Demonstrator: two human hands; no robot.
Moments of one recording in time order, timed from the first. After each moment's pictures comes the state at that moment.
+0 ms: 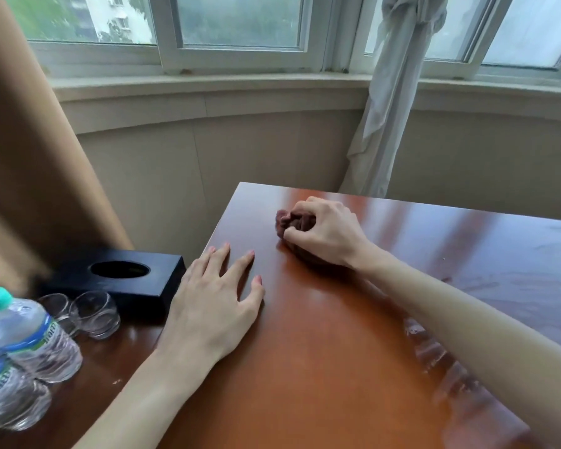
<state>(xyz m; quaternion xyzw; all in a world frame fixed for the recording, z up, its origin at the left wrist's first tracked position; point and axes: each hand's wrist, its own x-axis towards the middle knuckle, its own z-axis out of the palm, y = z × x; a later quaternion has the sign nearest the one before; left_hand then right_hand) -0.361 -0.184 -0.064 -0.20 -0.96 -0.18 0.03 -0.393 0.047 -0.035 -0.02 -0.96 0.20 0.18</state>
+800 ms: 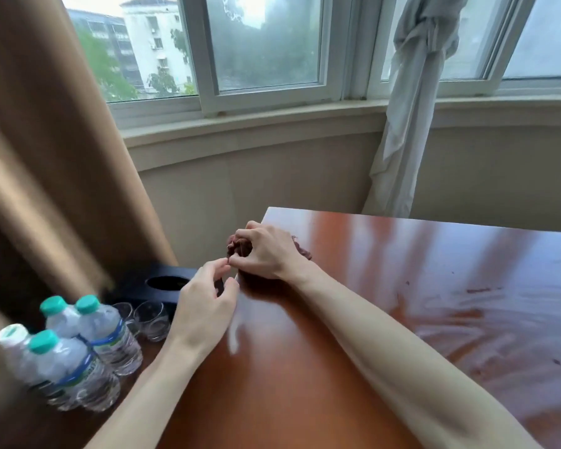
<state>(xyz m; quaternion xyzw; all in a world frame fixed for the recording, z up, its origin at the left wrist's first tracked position) -0.348 -0.237 -0.026 -0.10 -0.88 -0.46 0.07 -0.432 -0.073 -0.033 0.09 -0.97 0.19 0.14</state>
